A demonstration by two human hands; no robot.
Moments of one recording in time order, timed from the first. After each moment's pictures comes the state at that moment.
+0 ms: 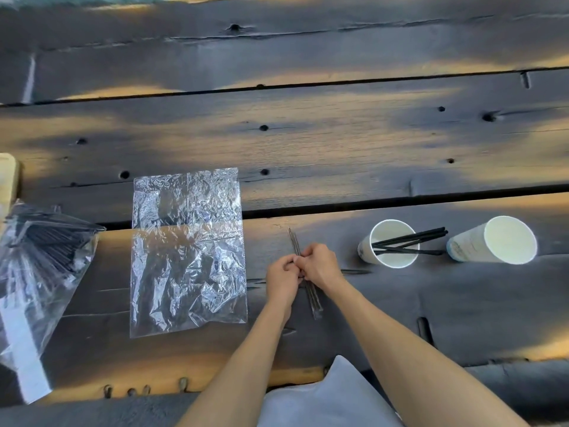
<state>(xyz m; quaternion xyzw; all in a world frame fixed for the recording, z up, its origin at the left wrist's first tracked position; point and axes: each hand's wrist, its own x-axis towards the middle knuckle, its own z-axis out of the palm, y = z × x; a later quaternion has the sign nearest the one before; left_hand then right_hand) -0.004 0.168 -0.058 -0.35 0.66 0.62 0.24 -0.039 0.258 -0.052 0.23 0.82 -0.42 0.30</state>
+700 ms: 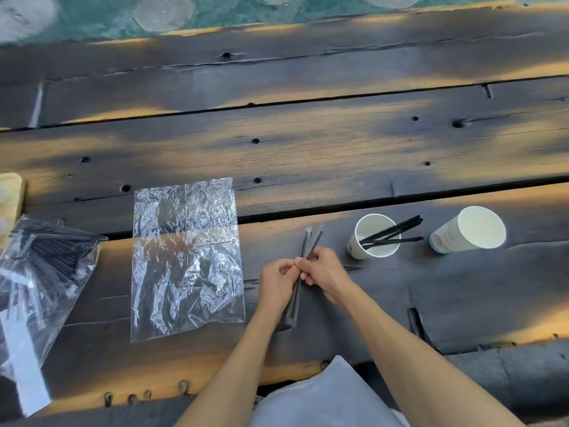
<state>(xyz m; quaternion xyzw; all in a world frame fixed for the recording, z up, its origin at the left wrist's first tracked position) 0.014 0.156 -0.021 -0.20 0.74 0.61 0.20 -0.008 0.275 -0.016 0.25 0.69 -0.63 0.26</state>
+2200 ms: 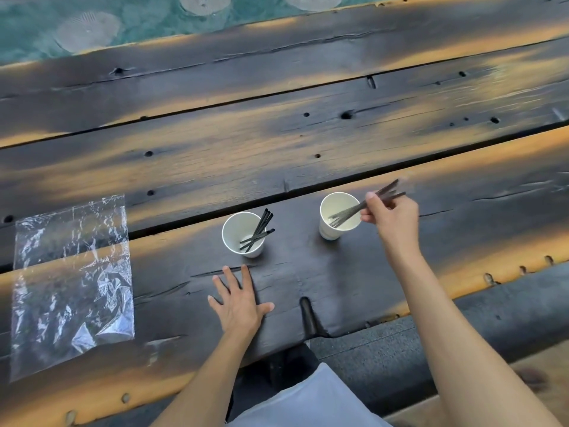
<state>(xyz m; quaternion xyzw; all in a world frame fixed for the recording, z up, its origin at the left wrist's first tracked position) 0.073 0.324 -0.057 -0.05 0.95 0.08 0.30 0.016 0.610 0.076 0.34 0.73 -0.57 -0.12</state>
